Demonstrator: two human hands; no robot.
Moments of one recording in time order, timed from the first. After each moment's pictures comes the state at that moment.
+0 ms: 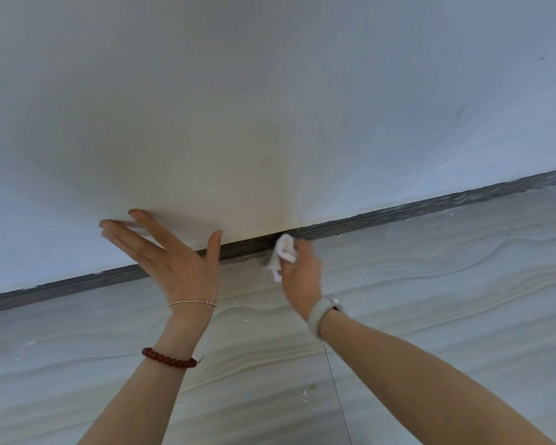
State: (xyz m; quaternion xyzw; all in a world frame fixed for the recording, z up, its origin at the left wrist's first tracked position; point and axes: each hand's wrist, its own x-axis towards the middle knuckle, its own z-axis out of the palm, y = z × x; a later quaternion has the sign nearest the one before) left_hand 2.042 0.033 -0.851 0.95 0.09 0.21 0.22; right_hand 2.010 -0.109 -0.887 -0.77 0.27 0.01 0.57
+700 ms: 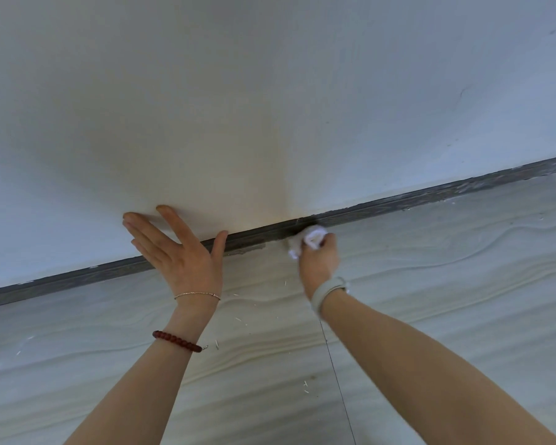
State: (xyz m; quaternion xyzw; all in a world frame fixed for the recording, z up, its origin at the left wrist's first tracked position) left_hand 2.041 0.033 -0.880 0.97 0.05 0.21 0.11; right_hand 2.020 -0.130 -0.912 -0.68 0.46 -0.04 0.57
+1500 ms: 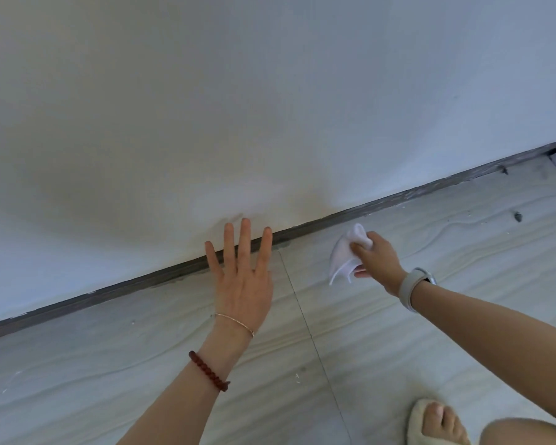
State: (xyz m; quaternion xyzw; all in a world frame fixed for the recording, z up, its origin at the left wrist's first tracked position) left_hand 2.007 -0.005 -0.857 0.94 -0.27 0.18 0.11; right_hand 1.974 -0.244 -0.833 -0.80 0.37 0.10 0.46
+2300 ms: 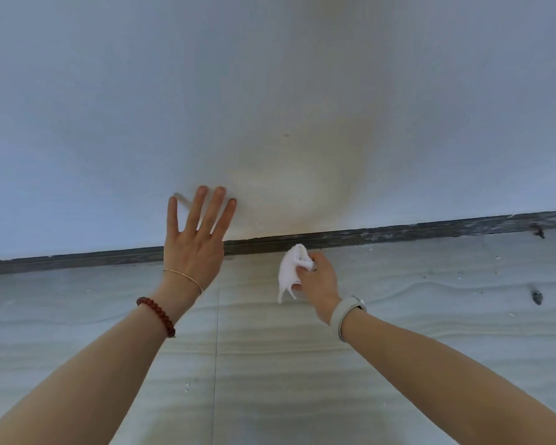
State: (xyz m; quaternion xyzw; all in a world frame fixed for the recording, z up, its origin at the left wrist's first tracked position) left_hand 2.028 -0.144 -0.812 0.93 -0.22 0.26 -0.15; right_hand 1.981 -0.348 -0.843 -0.71 0.30 0.18 0.61
